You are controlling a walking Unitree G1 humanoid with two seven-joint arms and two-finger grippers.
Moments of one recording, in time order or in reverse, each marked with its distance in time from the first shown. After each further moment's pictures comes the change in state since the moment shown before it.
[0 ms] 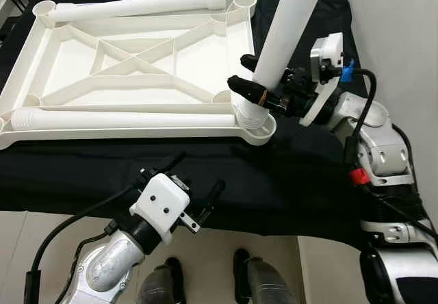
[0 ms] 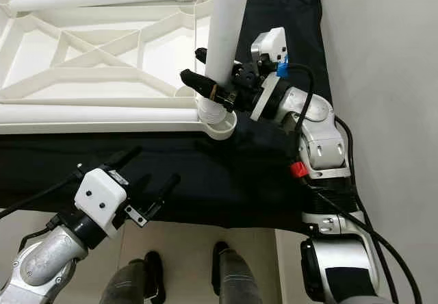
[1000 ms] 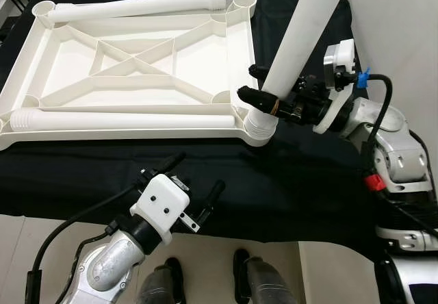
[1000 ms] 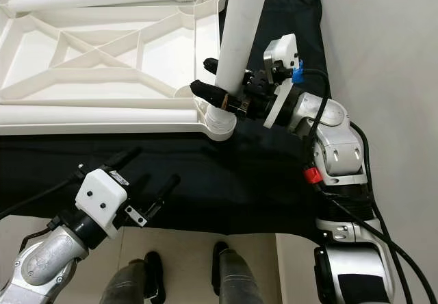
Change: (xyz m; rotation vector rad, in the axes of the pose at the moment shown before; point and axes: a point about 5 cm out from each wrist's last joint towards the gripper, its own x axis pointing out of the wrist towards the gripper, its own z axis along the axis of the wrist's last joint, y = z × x) left arm 0.000 0.000 -0.003 -0.001 0.006 -0.001; right arm -0.014 0.005 -0.002 0.049 0.029 0.077
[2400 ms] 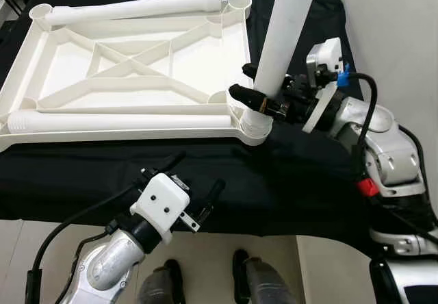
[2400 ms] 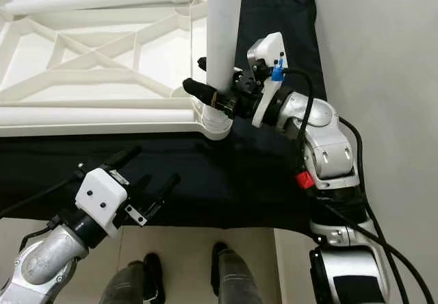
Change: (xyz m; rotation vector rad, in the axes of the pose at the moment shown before) left arm 0.001 0.001 0.000 0.007 -0.003 0.001; right arm 0.015 0.011 0.001 -0.017 0.067 -0.113
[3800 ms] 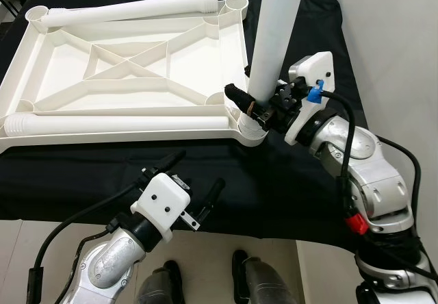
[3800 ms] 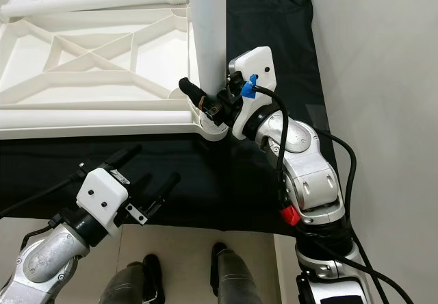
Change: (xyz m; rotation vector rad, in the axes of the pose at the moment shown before) left arm 0.002 0.000 0.000 0.006 -0.013 0.003; right arm 0.006 0.033 -0.004 -0.007 0.072 -0.255
